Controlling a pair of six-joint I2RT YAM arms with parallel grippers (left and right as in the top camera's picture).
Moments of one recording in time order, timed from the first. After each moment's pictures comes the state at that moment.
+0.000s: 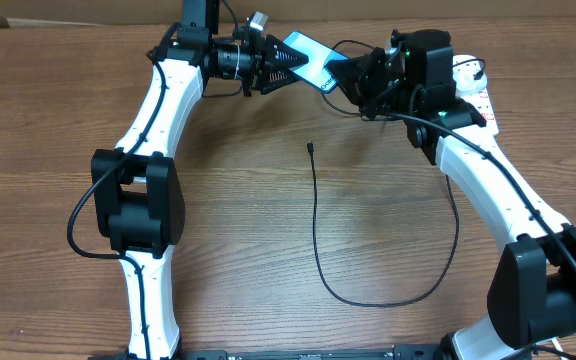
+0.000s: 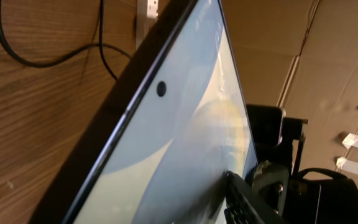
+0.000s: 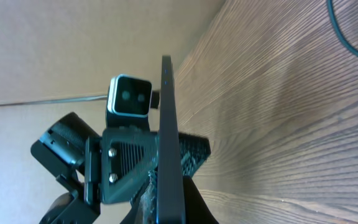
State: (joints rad) left arm -0.16 2.29 2.02 -0.58 1.21 -0.85; right arm 0.24 1.74 1.32 -0.07 -0.57 1.20
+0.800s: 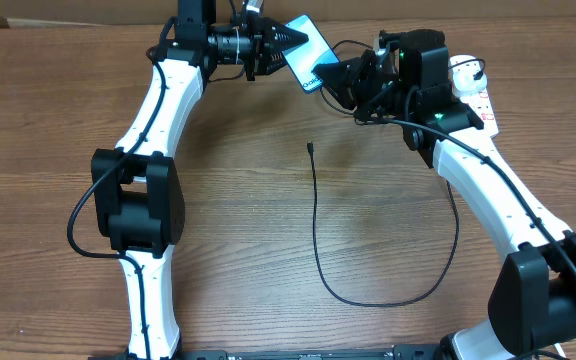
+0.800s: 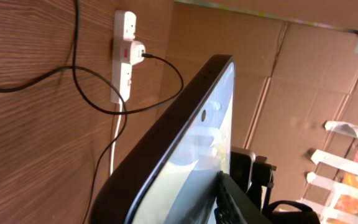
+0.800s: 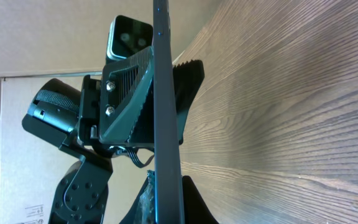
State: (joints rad) left arm -0.16 2.29 2.02 -0.31 1.20 -1.15; right arm 0.26 1.72 1.33 -0.09 -0.65 1.20
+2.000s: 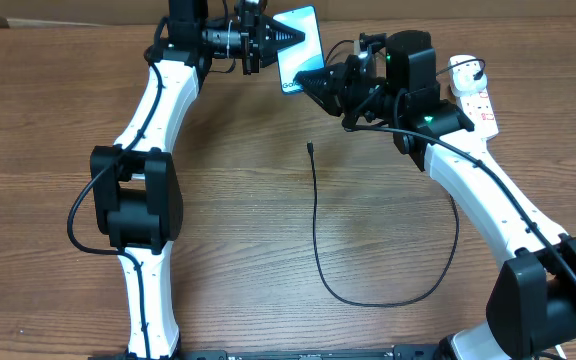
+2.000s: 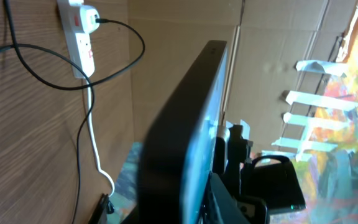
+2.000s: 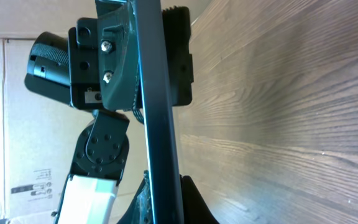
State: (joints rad) left arm -0.14 2.32 2.01 -0.08 1.45 -1.22; right arm 0.32 1.71 1.34 -0.10 -0.72 1.19
